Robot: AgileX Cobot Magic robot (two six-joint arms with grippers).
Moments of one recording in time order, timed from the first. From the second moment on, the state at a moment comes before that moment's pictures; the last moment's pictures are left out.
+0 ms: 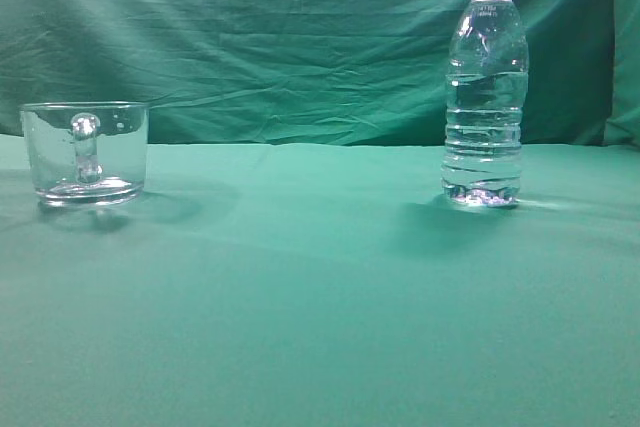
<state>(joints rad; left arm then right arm) 0.04 -0.01 0.02 -0.15 0.35 0.22 0.04 -0.01 0.03 0.09 0.37 -0.02</state>
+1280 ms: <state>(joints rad) 0.04 -0.01 0.02 -0.15 0.35 0.22 0.04 -0.01 0.03 0.24 0.05 0.10</state>
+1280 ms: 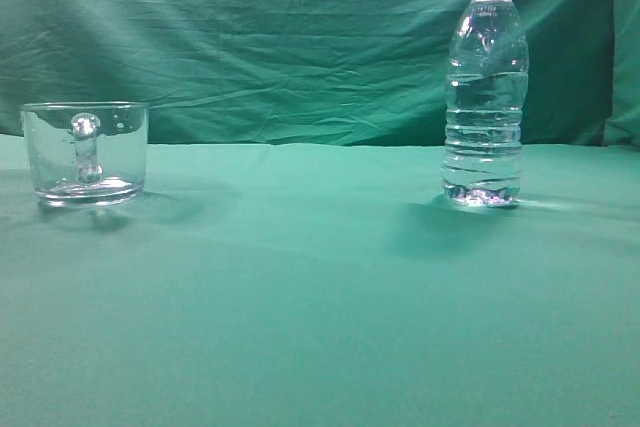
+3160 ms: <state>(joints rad) 0.04 -0.01 0.02 -0.15 0.35 0.22 0.51 1.38 -0.31 0.23 -0.71 -0.07</state>
